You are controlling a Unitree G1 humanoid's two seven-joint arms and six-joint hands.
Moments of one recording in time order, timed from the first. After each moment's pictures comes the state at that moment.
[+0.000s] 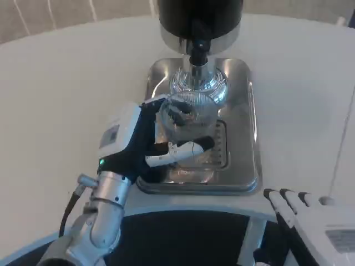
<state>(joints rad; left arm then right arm) -0.82 0.26 -0.20 1.09 0.60 -0.71 0.55 0.37 0.06 0.15 -1.03 -1.54 -0.02 0.81</state>
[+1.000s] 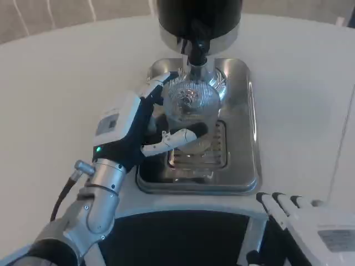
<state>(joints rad) -0.92 0.31 -0.31 1.20 0.60 -0.66 0.60 0.34 0.06 0.18 -1.03 -1.55 0.00 0.86</state>
